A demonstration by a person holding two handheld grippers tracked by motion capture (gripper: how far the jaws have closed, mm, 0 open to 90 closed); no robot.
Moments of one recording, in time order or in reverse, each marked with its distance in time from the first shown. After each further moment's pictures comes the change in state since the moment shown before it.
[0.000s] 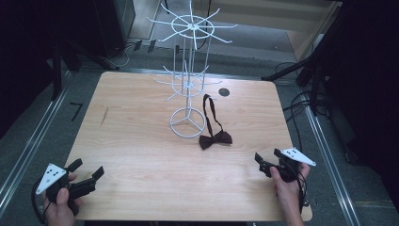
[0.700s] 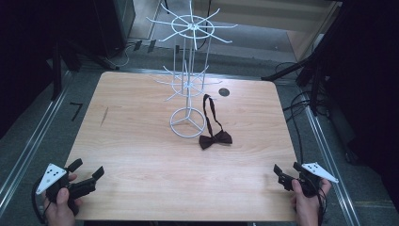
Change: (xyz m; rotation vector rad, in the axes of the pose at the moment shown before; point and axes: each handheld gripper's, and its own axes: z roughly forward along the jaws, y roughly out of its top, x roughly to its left) left arm 0.000 0.000 0.000 0.000 -0.001 0.002; right arm -0.044 -0.031 -0.041 0.010 -0.091 0.047
